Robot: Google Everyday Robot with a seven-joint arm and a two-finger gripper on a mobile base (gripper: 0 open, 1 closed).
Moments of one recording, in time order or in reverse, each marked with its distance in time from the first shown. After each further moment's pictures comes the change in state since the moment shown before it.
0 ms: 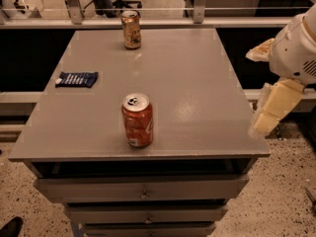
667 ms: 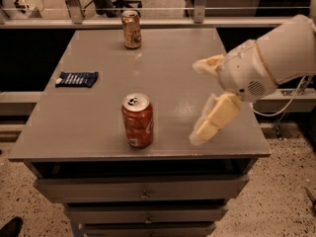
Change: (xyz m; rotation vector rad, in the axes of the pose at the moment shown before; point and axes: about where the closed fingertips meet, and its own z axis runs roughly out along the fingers) arm -0.091 0.026 0.056 -0.120 -0.411 -0.027
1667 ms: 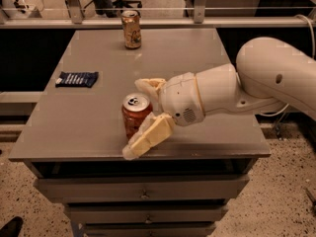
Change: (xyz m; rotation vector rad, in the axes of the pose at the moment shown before) arm -0.072 0.037 0.103 -0.145 -0.385 0.039
